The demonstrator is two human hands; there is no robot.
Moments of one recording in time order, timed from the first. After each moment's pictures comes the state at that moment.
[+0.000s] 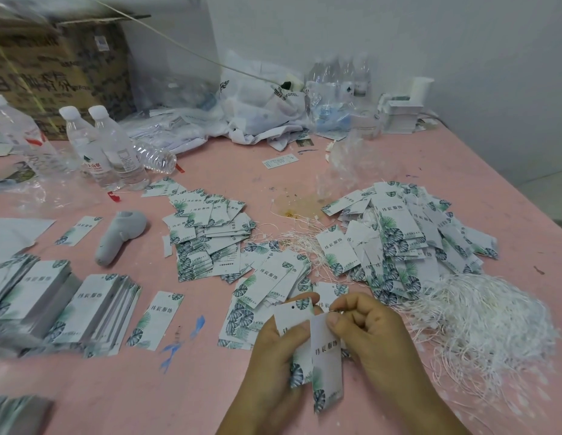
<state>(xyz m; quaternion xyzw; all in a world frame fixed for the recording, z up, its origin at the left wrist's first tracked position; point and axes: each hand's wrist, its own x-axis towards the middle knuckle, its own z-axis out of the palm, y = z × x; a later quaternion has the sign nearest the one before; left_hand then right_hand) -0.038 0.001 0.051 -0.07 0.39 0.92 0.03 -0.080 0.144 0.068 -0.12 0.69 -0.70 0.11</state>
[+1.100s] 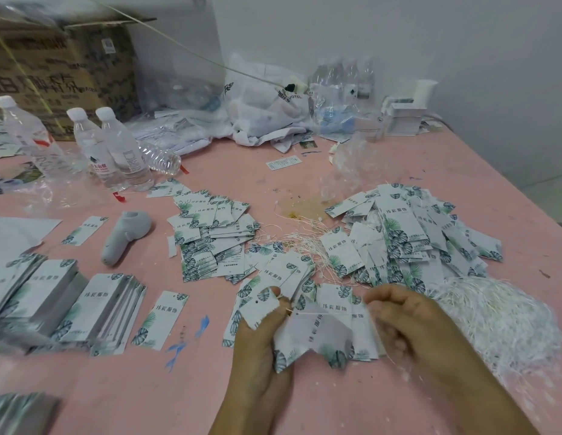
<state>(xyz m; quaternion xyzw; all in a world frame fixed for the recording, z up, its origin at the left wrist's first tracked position) -0.048 -0.011 0.056 -0.17 0.30 0.93 -0.09 -0.103 0.185 0.088 -0.07 0.67 -0.71 0.19</state>
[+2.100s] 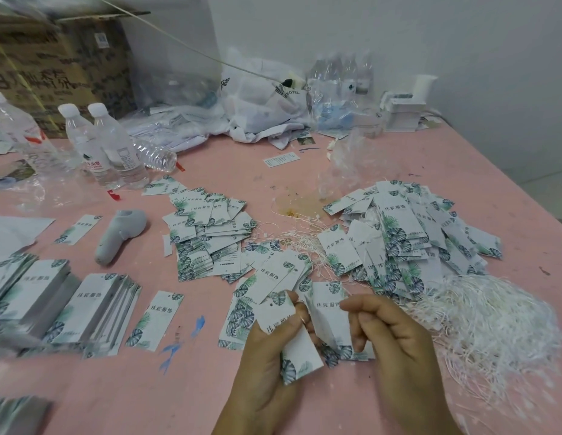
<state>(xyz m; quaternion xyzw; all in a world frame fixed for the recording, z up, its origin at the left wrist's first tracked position) -0.041 -0.001 0.057 -0.08 0.28 0.96 0.00 -0.066 0.144 0.078 -0.16 0.71 -0.68 -0.06</state>
